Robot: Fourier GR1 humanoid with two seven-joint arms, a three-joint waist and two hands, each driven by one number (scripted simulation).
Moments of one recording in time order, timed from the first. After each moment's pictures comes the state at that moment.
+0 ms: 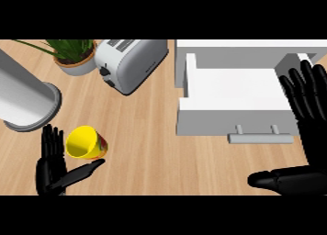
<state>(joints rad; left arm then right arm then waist) 0.06 0.03 0.17 -1.20 0.19 0.16 -0.58 -0.10 -0.09 -0.05 -2.05 -0.15 0.12 0.13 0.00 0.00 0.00</state>
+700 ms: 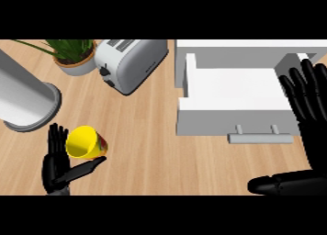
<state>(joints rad) -0.06 0.07 0.21 -0.93 0.22 0.10 -0.72 -0.11 -0.08 -0.04 -2.09 -0.14 0.12 0.18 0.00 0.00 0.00</state>
